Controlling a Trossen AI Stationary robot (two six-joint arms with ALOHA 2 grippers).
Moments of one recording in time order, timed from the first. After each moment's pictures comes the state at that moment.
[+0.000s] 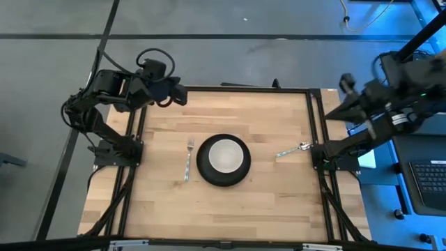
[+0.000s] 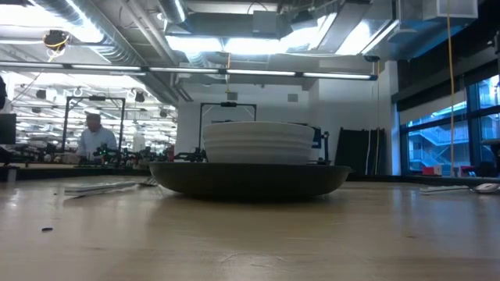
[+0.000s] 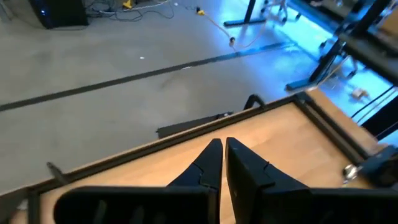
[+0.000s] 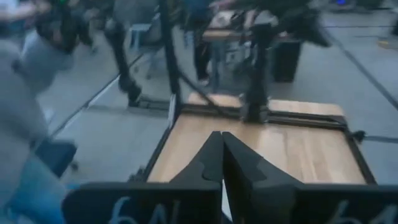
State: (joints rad) left arm -0.03 1.47 2.15 -1.48 -0.85 -0.89; right arm 0.20 1.10 2.08 -1.23 -0.05 0.05
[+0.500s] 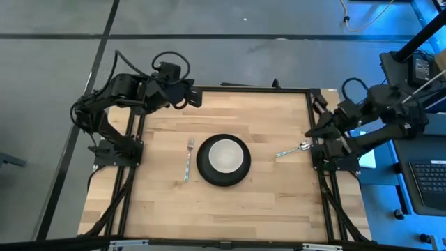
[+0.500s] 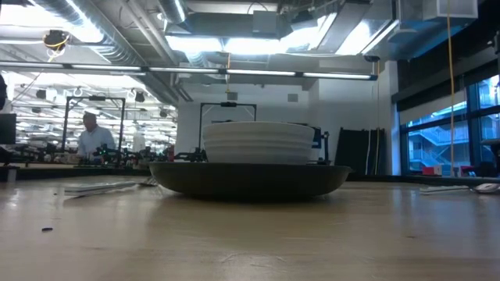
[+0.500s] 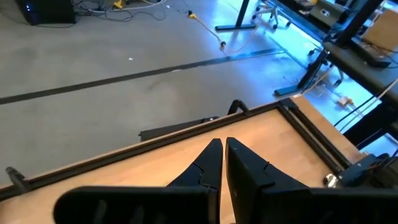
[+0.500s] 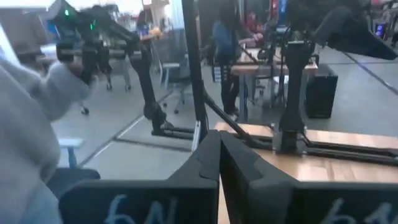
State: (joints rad) left arm -0.03 1.55 2.15 -1.35 -0.84 -0.89; right arm 0.15 0.79 1.31 -0.56 -0.23 0.10
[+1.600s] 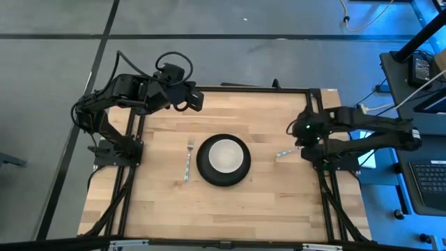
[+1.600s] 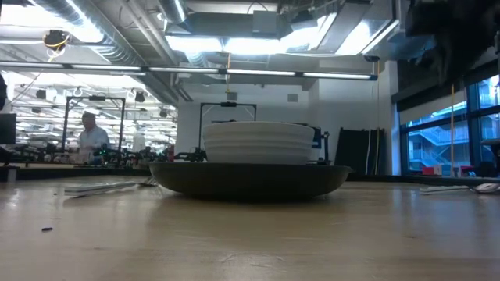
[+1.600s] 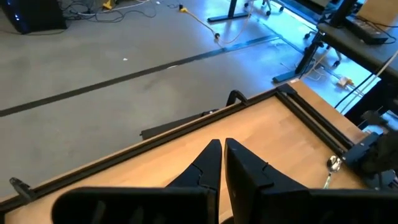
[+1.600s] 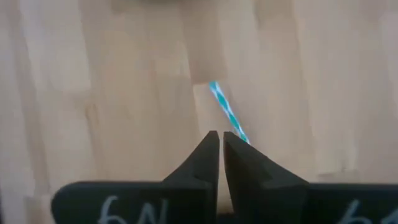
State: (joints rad) left arm -0.03 1.56 2.15 -1.35 -0.80 -0.80; right arm -0.14 0.87 0.90 -1.23 -0.10 0.06
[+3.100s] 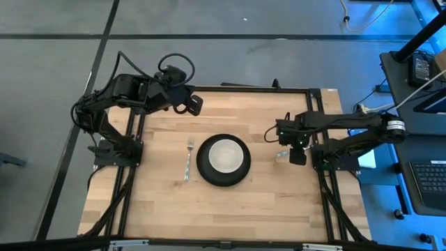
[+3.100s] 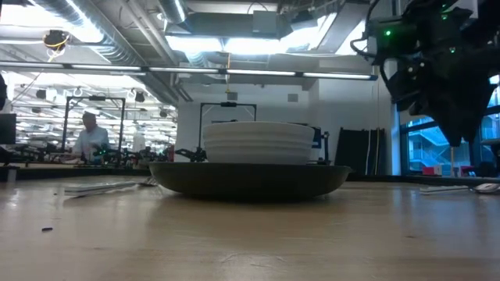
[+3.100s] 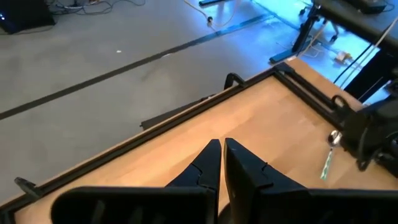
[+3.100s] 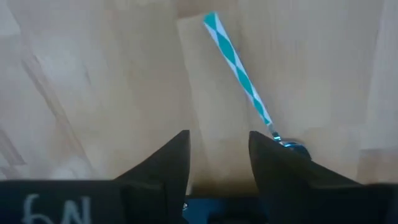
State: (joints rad) left arm -0.03 1.56 2.15 -1.39 -0.74 -0.75; right arm -0.18 1.22 0.79 -1.18 -0.14 0.02
